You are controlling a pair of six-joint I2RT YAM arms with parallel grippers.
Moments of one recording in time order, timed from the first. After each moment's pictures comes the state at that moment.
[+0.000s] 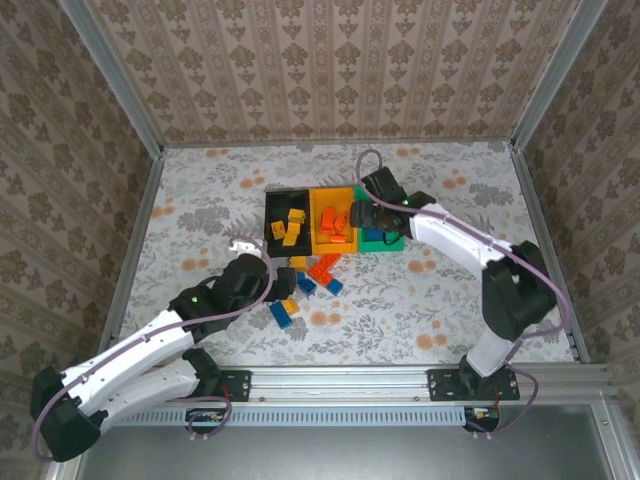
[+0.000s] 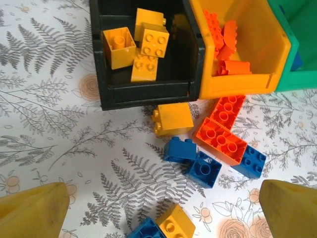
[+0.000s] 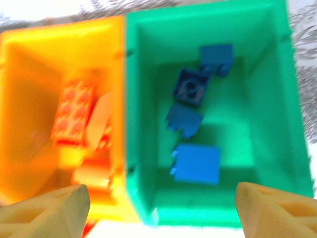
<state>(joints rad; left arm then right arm) -0.87 0.81 0.61 -0.54 -0.33 -0.61 0.53 1.65 1.26 -0.56 0.17 0.52</state>
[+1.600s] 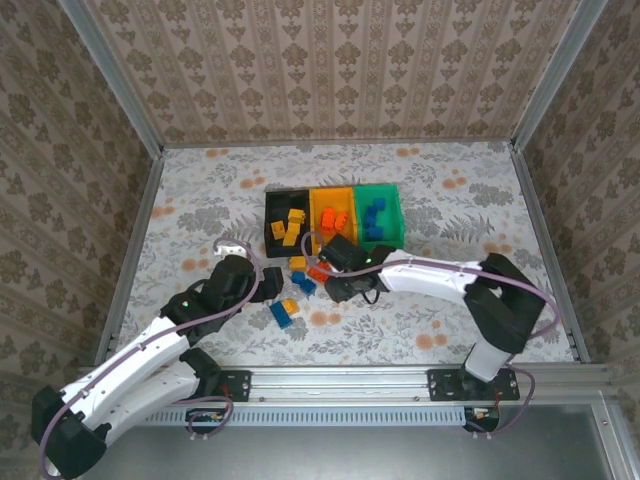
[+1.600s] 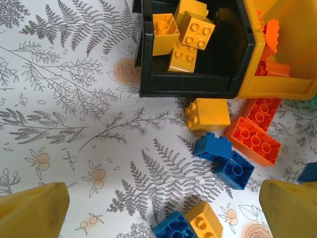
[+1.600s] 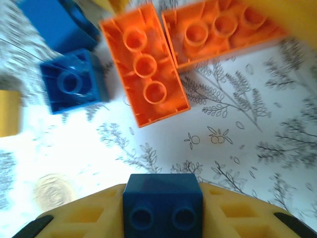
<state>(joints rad) -0.75 0.75 0.55 -0.56 -0.28 -0.64 0.87 1.65 1.05 -0.53 0.07 0.29</state>
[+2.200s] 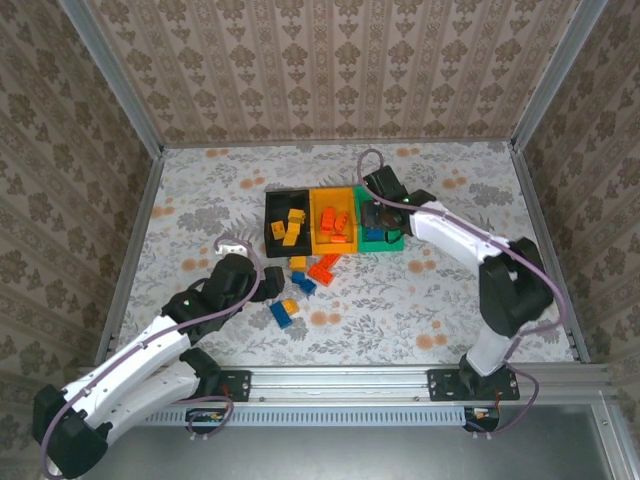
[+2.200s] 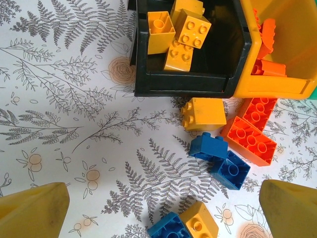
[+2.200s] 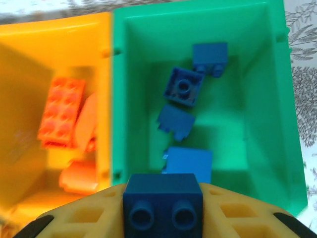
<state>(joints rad) -0.74 0.76 0.55 -0.55 -0.25 -0.64 0.48 1.74 1.32 -0.56 0.17 0.51</state>
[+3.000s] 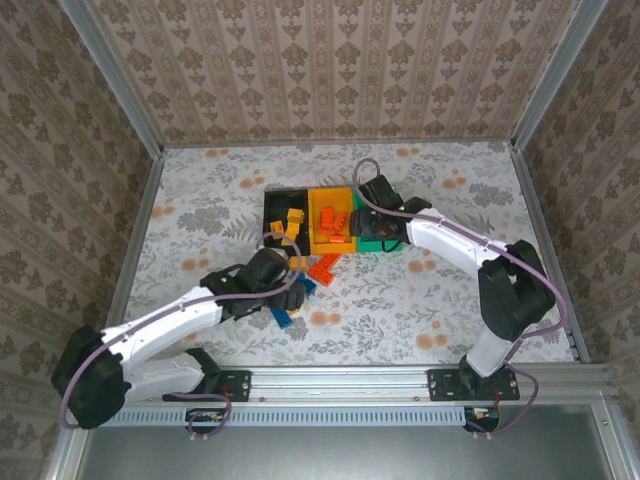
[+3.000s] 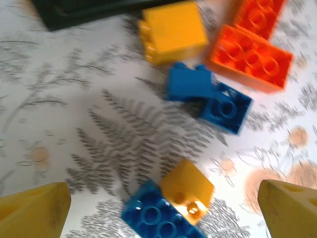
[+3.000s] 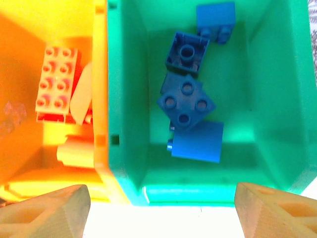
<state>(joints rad) -0.87 1.13 0.66 -0.60 -0.14 -0.52 0.53 1.68 1.22 -0.56 0.18 0.56</state>
